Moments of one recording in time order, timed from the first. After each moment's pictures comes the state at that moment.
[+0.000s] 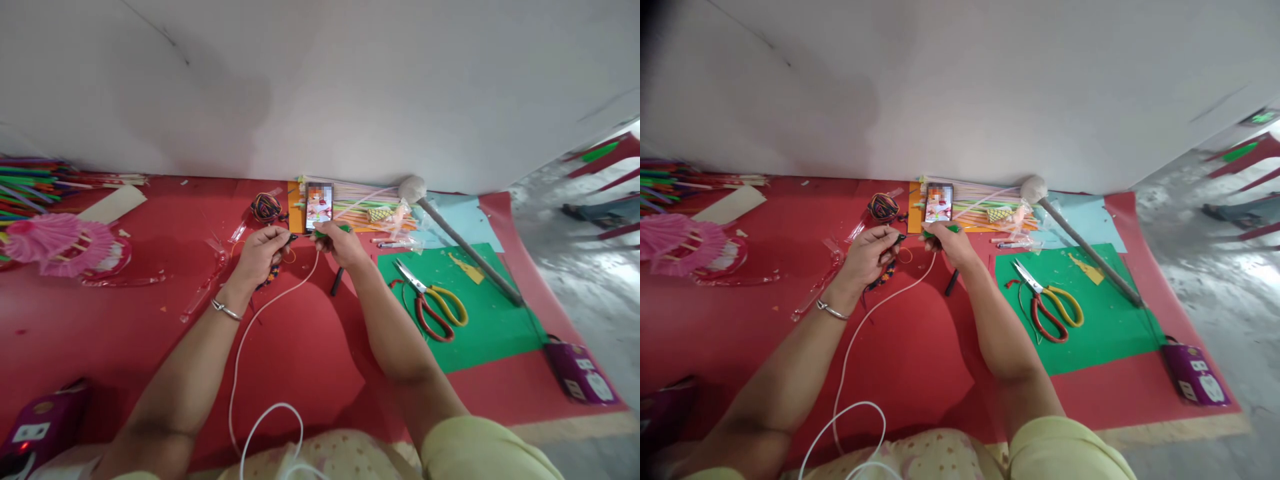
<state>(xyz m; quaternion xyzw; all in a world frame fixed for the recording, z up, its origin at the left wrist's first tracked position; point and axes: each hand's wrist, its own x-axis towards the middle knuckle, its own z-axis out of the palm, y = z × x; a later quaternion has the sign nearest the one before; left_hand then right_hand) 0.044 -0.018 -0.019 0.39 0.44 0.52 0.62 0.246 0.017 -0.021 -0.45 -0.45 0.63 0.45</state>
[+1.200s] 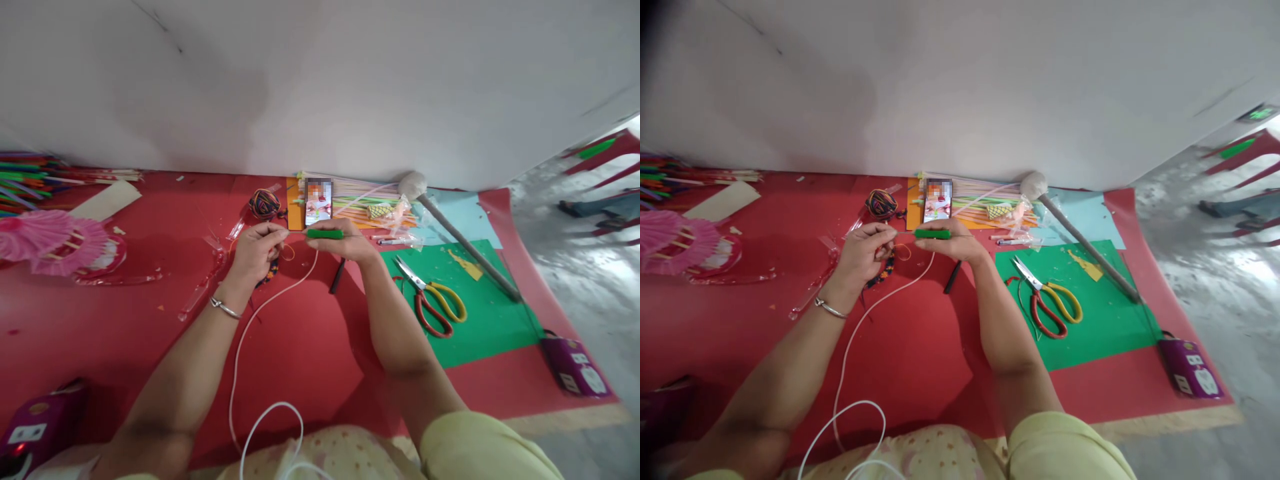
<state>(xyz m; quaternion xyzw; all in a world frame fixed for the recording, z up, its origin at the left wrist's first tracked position) 0.046 -0.016 -0.020 0.34 0.46 0.56 0.60 0.268 0.017 -0.006 -0.39 -0.69 0.50 0.34</state>
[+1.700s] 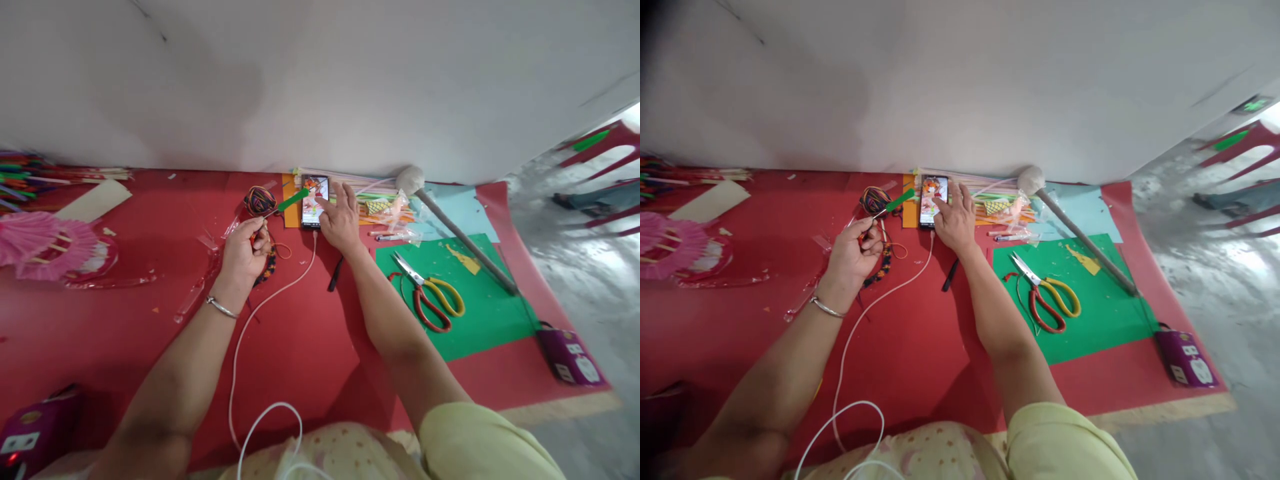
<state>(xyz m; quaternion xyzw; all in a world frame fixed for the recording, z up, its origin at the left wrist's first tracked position) 0.040 -0.006 -0.019 0.19 0.43 0.61 0.64 0.271 0.057 -0.063 -0.59 -0.76 -0.01 0.26</state>
